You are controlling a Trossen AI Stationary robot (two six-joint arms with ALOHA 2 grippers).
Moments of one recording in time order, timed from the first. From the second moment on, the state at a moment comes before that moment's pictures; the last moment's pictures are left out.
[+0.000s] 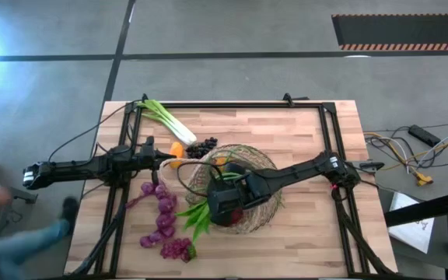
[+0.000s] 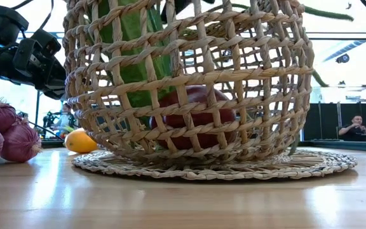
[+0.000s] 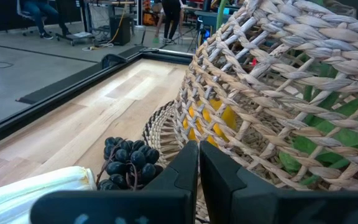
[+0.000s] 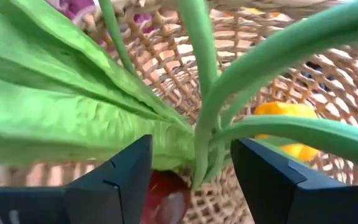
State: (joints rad) left arm 0.16 0.24 0.00 0.04 -0.08 -0.10; right arm 0.32 2.18 2.28 -1.20 0.33 0.49
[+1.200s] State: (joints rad) left arm 0.16 0.24 0.00 0.04 -0.08 -0.10; right arm 0.39 2.12 2.36 -1.33 0.04 0.68
